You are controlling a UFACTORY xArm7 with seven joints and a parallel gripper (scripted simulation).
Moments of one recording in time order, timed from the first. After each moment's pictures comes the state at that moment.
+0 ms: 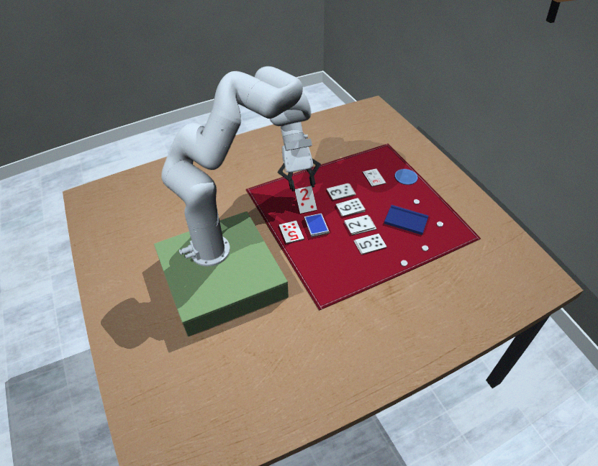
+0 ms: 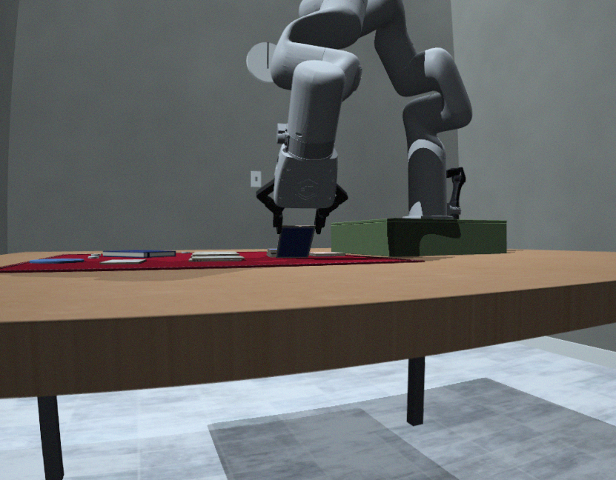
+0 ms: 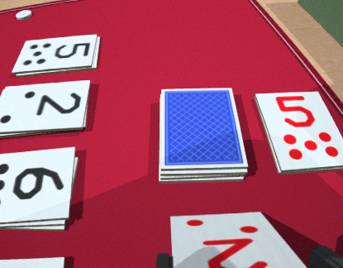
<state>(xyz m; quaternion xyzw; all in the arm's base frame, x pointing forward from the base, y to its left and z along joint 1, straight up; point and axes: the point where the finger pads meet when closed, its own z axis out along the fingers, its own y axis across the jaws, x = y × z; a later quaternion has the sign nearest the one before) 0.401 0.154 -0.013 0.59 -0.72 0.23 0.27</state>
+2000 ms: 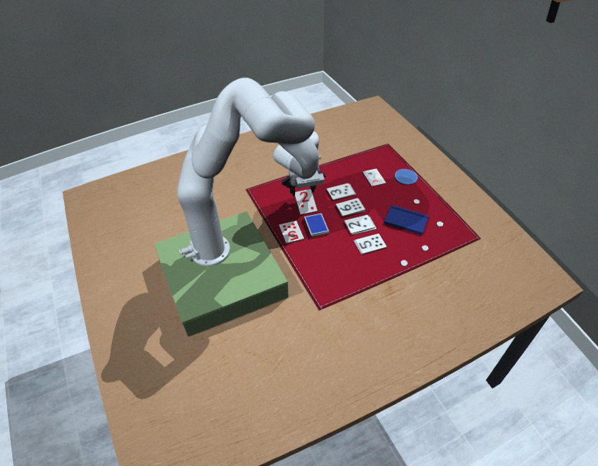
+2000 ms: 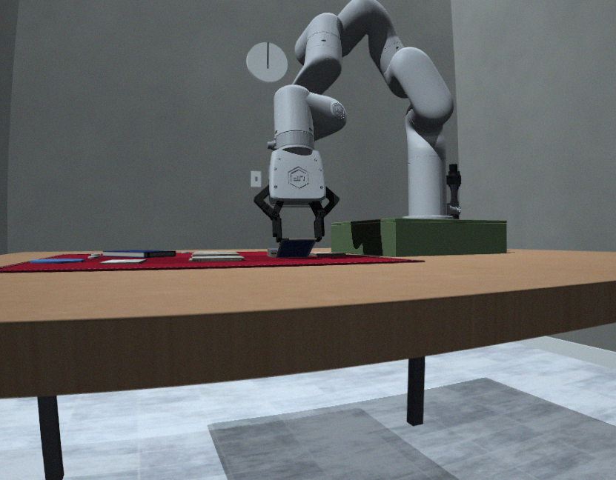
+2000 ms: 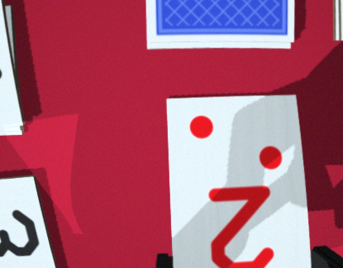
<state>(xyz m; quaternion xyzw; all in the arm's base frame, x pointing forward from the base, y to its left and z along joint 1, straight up) 0.400 0.152 -0.031 0.63 -0.77 -0.07 -0.09</state>
